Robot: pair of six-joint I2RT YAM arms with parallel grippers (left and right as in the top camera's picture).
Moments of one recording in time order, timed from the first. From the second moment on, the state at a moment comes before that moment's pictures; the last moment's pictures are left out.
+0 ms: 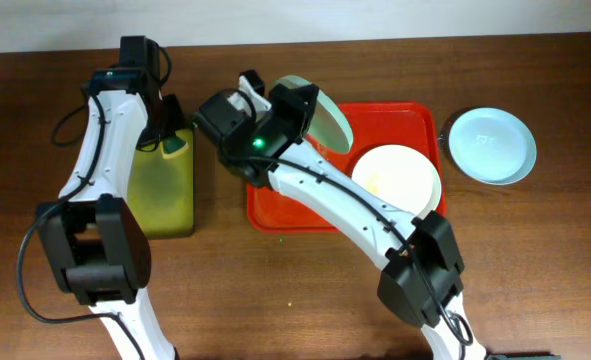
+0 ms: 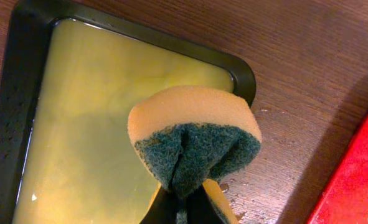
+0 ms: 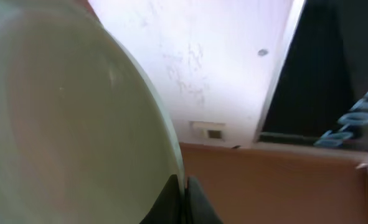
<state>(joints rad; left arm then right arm) 0.01 2.08 1.83 -1.04 -0.09 -0.34 0.82 2.17 2.06 -0.95 1.29 -0.50</state>
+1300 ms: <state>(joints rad) 0.01 2.08 1.80 -1.01 -0.09 -0.34 -0.70 2.13 1.62 -0.77 -0.37 0.11</state>
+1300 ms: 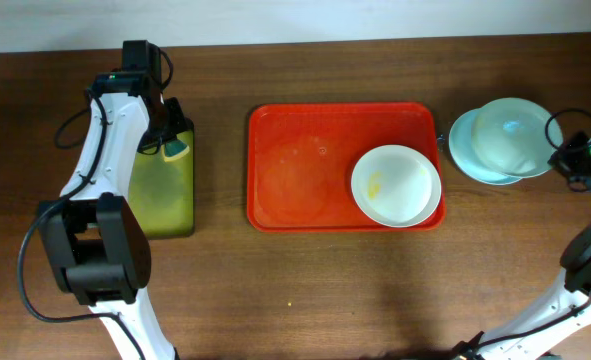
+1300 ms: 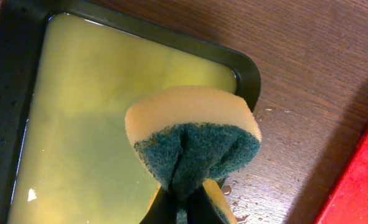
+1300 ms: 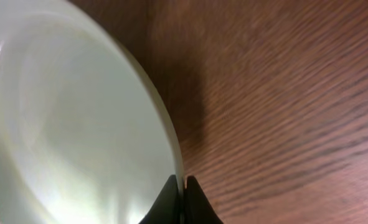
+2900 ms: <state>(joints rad) 0.16 2.06 1.38 -0.58 -0.01 -0.36 -0.01 1.80 1.07 -0.68 0.01 0.62</state>
